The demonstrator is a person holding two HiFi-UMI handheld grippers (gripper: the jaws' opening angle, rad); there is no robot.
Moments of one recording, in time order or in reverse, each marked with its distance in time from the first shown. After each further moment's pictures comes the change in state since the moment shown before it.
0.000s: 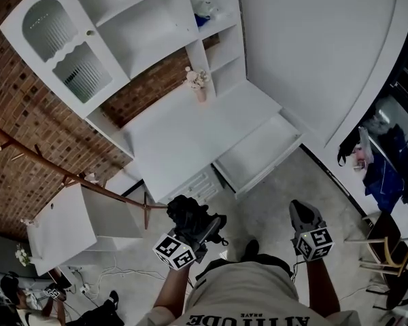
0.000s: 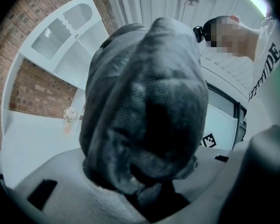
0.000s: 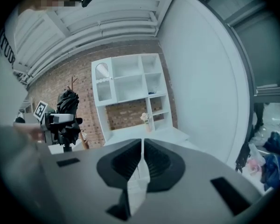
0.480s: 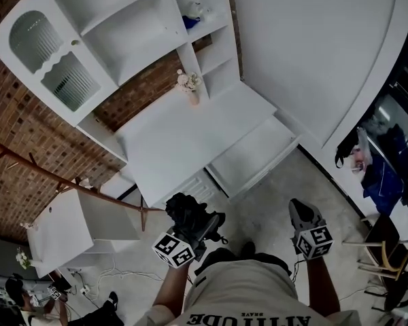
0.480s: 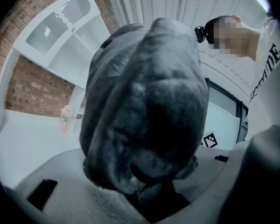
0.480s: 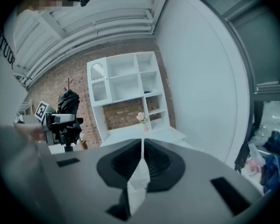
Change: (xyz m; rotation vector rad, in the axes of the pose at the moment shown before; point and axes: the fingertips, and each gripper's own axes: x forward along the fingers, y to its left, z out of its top) left arm 0.055 0.005 0.001 -0.003 0.013 0.013; right arm 0.014 -0.050 0.007 0.015 0.022 0.004
